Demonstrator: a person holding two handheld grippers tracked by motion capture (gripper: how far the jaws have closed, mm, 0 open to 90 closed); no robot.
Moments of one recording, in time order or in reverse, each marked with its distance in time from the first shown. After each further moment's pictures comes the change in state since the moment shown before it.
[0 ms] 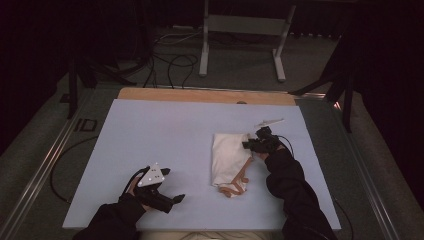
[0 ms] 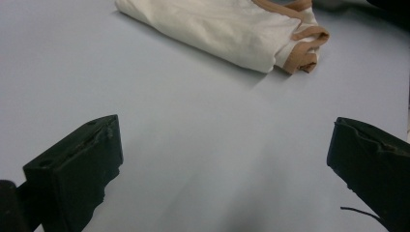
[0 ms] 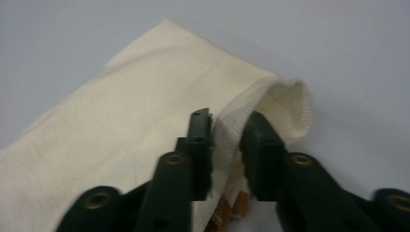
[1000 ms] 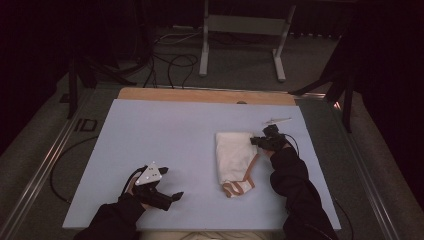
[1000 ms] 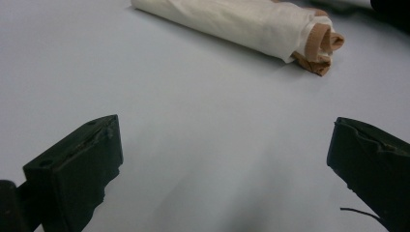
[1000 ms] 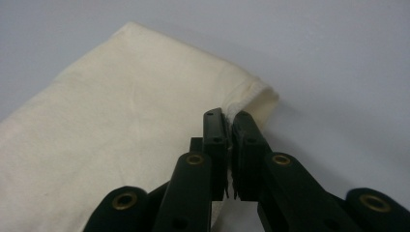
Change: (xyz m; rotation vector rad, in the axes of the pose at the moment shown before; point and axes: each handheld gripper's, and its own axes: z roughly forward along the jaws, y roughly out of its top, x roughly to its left) left arm 0.008 -0.007 0.002 -0.027 0.015 -0.038; right arm -0.025 -0.006 -0.004 -0.022 -0.035 0.047
